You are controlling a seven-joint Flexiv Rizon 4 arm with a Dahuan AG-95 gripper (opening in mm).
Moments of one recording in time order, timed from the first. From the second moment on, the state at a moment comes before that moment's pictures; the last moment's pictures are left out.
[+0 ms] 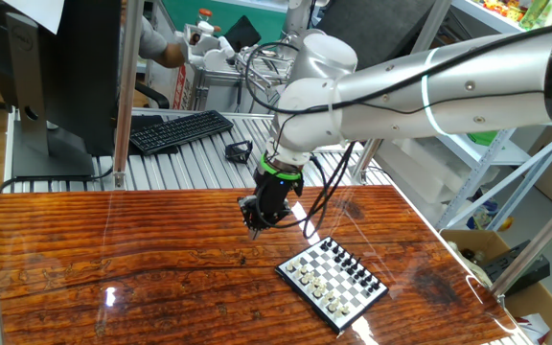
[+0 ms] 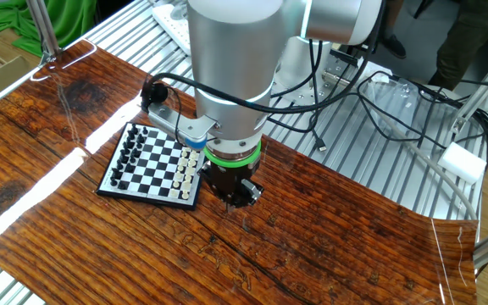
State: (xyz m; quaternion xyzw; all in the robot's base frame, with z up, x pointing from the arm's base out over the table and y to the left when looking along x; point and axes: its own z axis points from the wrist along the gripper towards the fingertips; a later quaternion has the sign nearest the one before) arm 0.579 0.084 0.119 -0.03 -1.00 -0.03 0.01
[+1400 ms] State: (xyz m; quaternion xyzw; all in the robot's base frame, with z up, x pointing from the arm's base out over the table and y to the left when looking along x) arm 0.577 0.083 0.119 -0.02 -1.00 -0.02 0.00
